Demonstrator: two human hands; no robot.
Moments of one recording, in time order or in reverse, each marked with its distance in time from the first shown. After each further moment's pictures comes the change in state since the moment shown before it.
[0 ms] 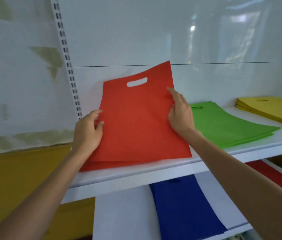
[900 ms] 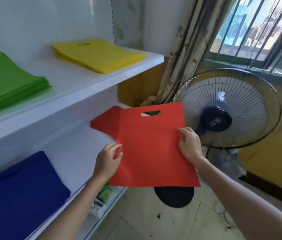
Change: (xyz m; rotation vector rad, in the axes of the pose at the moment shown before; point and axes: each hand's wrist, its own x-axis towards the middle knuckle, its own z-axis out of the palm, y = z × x) left_hand -0.310 0.379 0.391 -0.434 -0.861 0.246; right_hand -0.302 0.391 -0.437 -0.596 0.006 0.840
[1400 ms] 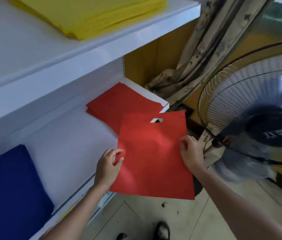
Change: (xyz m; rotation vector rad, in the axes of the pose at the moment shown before) left_hand 0.085 -0.094 0.107 0.004 -0.048 -0.211; right_hand 0.076 0.075 0.147 -0.001 -0.234 0.128
